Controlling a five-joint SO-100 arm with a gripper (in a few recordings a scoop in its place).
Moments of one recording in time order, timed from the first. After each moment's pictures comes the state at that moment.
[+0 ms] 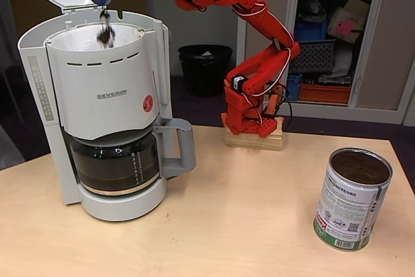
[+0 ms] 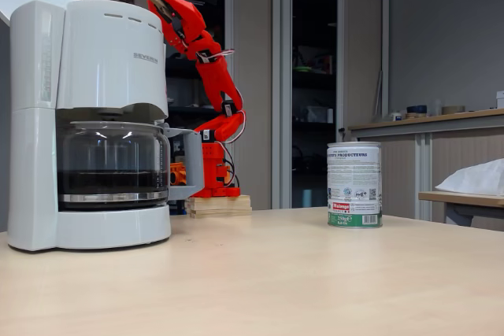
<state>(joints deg) 44.9 158.4 118.7 24.3 113.2</state>
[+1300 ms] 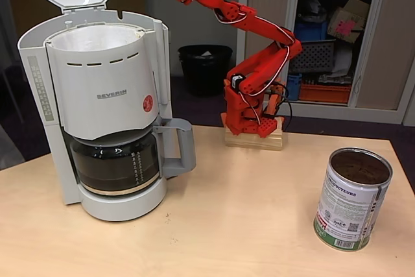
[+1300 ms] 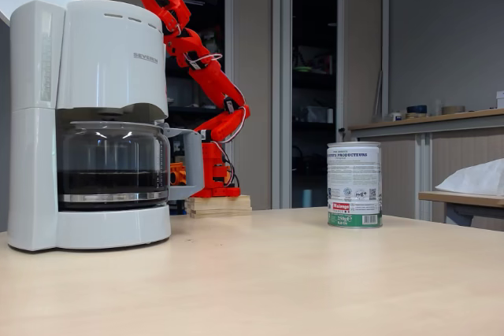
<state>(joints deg) 52.8 153.0 125.2 -9.1 170.3</state>
